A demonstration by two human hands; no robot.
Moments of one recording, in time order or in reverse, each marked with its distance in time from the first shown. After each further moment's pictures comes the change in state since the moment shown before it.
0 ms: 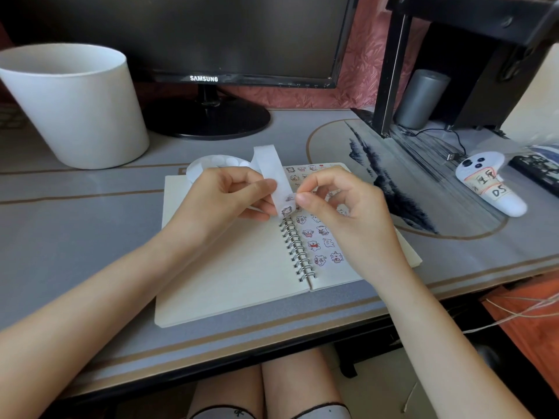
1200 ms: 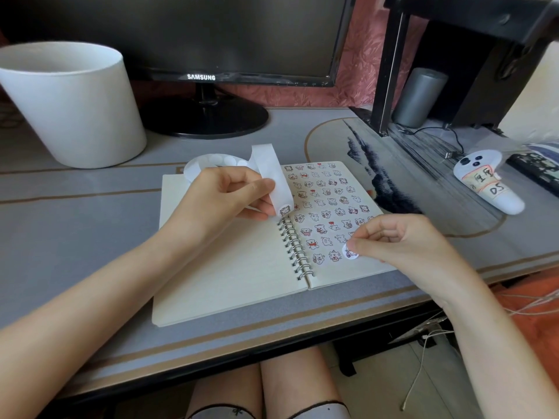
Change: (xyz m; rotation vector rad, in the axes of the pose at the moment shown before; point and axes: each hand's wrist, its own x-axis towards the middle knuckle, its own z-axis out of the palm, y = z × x) left_hand -0.001 0.000 0.001 -0.002 -0.007 -0.018; right_hand -0.027 0.022 -0.058 -0.062 -0.082 0.514
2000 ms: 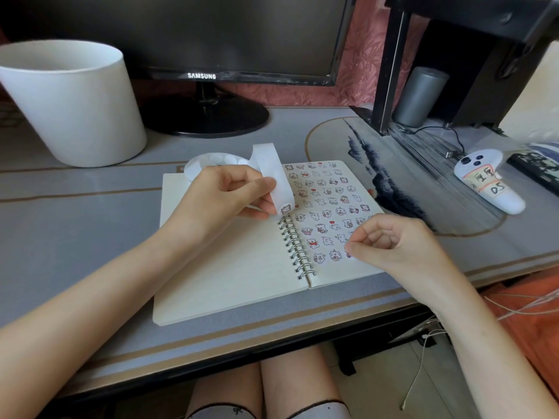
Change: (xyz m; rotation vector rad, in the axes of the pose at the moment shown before) left_hand 0.000 0.000 -0.001 0.016 0.004 0.012; right_hand 0.001 0.013 0.006 -0.076 0.052 -0.104
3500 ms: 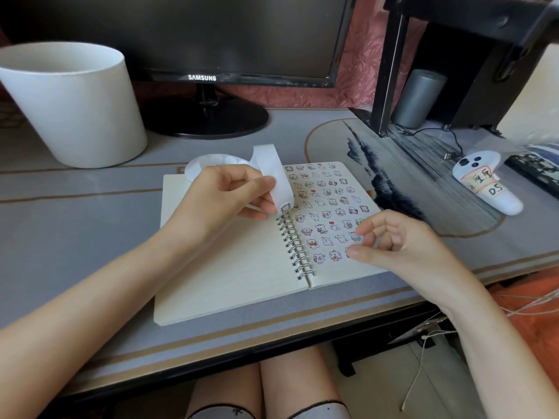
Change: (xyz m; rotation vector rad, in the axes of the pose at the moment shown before) left_hand -0.001 0.001 0.000 -0.029 -0.004 0.020; right_hand 0.000 0.003 -0.008 0.049 -0.056 0.022
